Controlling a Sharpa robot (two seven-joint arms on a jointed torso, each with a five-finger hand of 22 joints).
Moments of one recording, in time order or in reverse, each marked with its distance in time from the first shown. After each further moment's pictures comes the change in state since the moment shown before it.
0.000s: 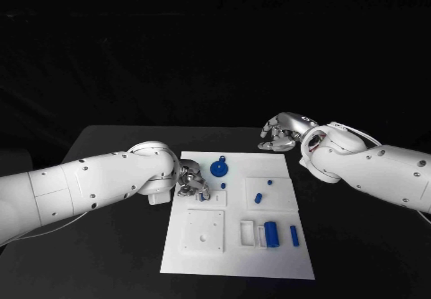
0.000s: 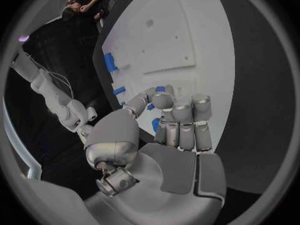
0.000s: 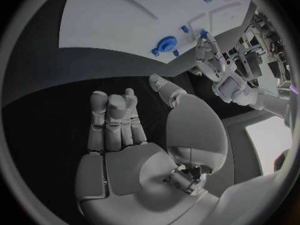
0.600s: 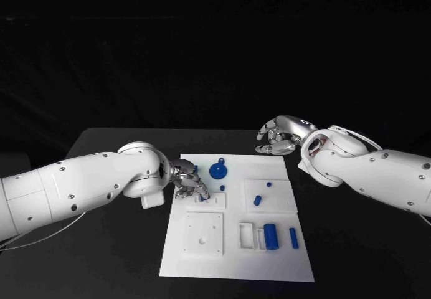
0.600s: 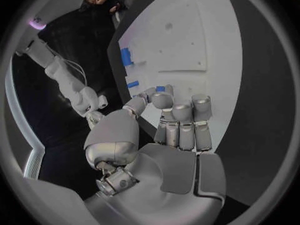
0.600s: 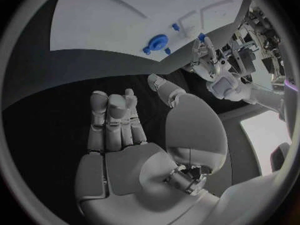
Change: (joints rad) left arm 0.001 -0.082 0.027 0.059 0.136 -0.014 0.087; left_hand 0.000 0.000 0.000 -0.002 -0.006 0.004 0.004 0.009 0.003 0.002 -0.006 -0.010 -0.010 0.004 -0.004 -0.012 -0.006 0.000 0.000 0.000 -0.001 -0.002; right arm -0.002 -0.029 -0.001 0.040 0.062 -0.019 0.098; right_hand 0.035 0.005 0.016 -0.005 0.004 -0.013 0.010 -0.012 -0.004 0.000 0.000 0.008 -0.002 0.003 0.003 0.000 0.003 0.000 0.008 -0.001 -0.004 0.003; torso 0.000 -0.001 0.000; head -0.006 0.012
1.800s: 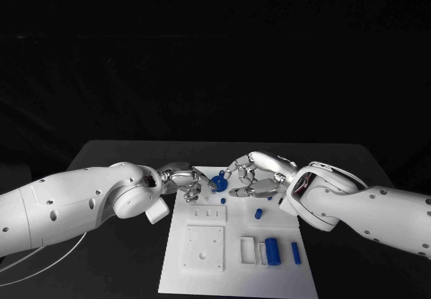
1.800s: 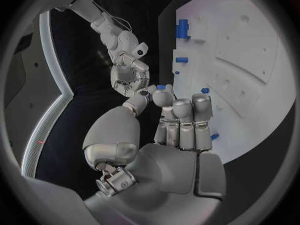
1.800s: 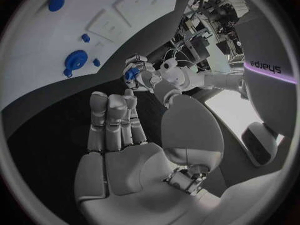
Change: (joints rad) left arm -0.001 -0.080 -0.033 0.039 0.408 -0.163 0.343; left_hand 0.116 -0.079 0.016 0.004 -0.116 0.001 0.001 0.012 0.002 -0.009 0.002 -0.032 -0.018 -0.012 0.008 -0.027 -0.014 -0.001 0.000 0.000 -0.022 -0.011; right arm -0.033 -0.034 -0.048 0.242 0.143 -0.018 0.257; right_hand 0.020 0.074 -0.122 -0.170 0.147 -0.009 0.002 0.000 0.004 -0.007 0.007 0.018 -0.002 0.003 0.003 0.000 0.020 0.000 0.001 -0.001 0.000 0.028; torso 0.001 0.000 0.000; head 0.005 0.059
